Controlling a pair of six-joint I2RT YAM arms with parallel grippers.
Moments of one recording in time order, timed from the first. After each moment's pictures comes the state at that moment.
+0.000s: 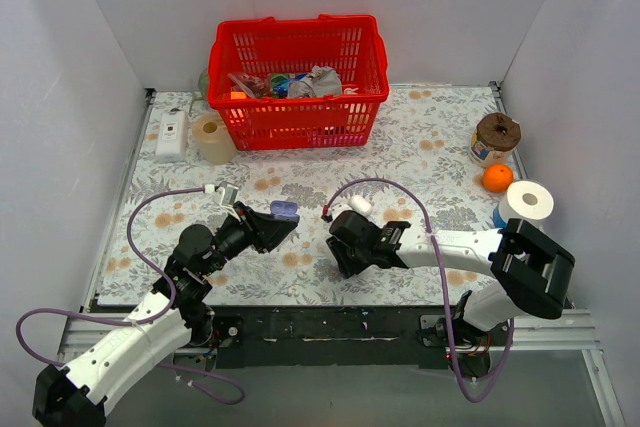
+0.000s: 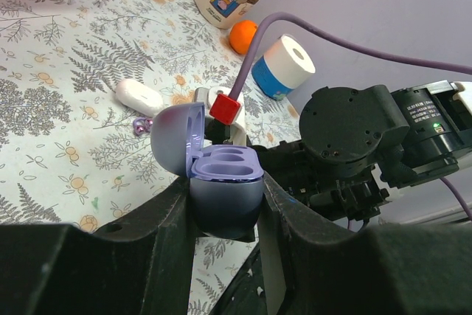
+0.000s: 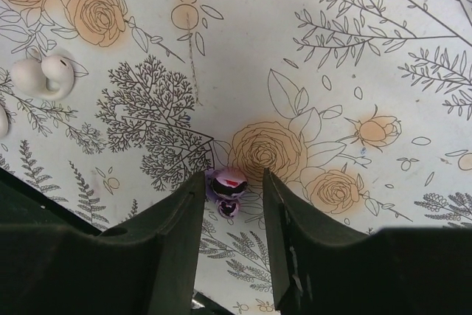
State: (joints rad) left arm -0.62 0.50 0.25 0.28 0.26 -0.73; right arm 1.10 1.47 0.76 -0.35 0.10 0.43
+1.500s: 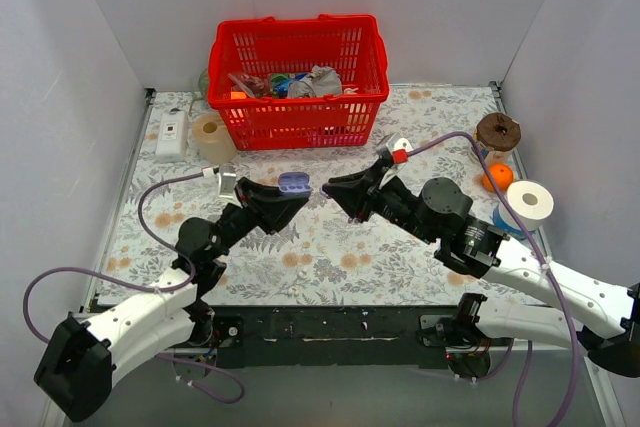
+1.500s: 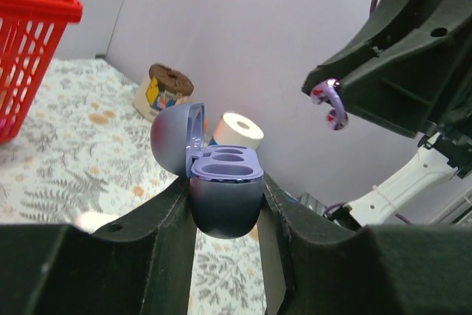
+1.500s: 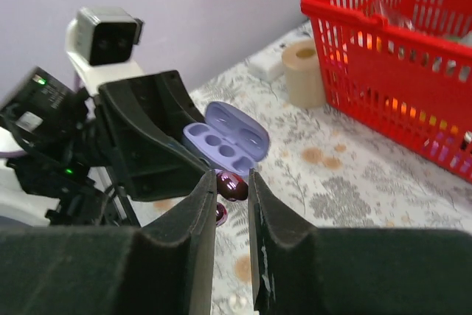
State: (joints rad) left arm -0.62 0.77 0.27 0.89 0.34 -0.69; right arm 1.06 0.92 0.89 0.05 0.06 0.25
